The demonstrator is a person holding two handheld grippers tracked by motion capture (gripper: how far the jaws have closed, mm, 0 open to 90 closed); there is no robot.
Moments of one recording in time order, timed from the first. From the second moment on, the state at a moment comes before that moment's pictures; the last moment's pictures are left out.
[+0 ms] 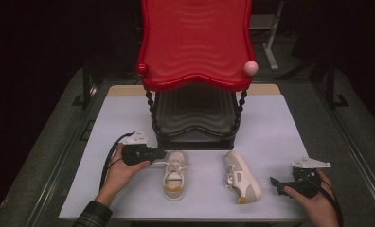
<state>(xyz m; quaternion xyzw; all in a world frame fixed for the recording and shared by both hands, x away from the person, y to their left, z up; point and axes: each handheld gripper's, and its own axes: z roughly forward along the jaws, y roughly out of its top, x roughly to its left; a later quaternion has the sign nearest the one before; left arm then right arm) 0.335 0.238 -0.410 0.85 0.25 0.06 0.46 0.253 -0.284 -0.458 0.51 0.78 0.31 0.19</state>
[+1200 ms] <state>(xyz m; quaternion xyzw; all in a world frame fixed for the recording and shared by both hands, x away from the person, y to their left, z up) 0.267 0.200 -0.409 0.88 0.11 -0.03 0.45 0.253 -0.284 -0.459 0.51 0.78 0.31 0.19</state>
